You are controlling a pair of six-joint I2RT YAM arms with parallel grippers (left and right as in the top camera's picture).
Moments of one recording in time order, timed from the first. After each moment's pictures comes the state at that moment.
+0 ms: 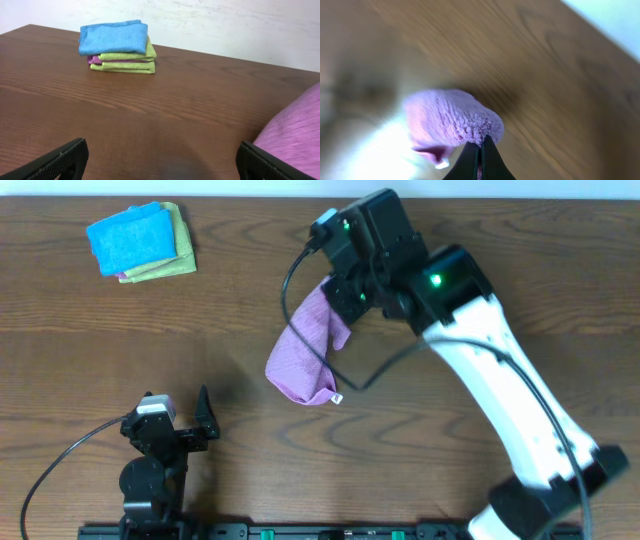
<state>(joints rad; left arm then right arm) 0.00 0.01 0.09 -0.29 -0.03 -0.14 0.54 1.81 1.95 -1.12 -0.03 -0.11</state>
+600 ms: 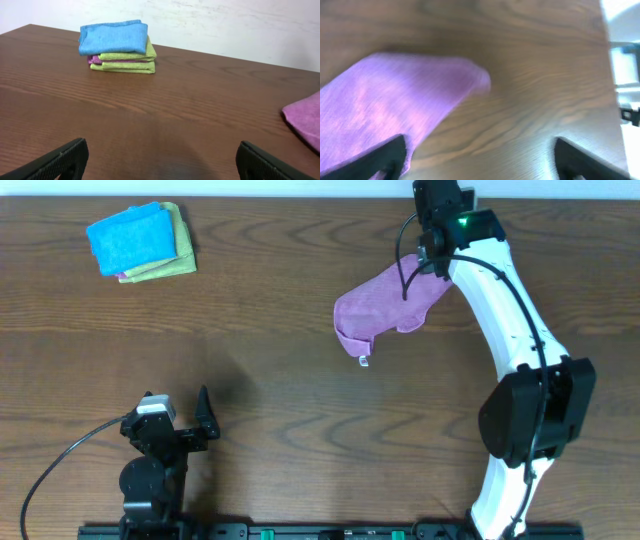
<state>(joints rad) 0.00 0.01 0.09 -0.29 -0.03 -0.14 0.23 2.05 1.92 -1.02 0.54 0.17</state>
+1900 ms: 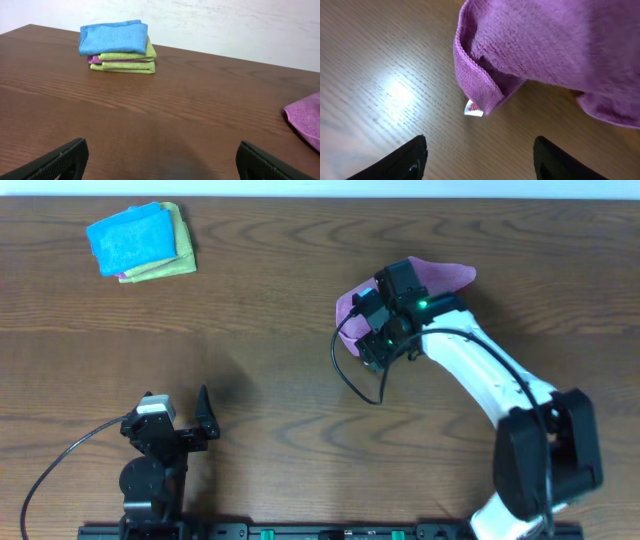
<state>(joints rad) 0.00 0.01 0.09 -0.29 -0.03 -0.14 0.39 1.83 1.30 -0.78 -0.11 -0.24</state>
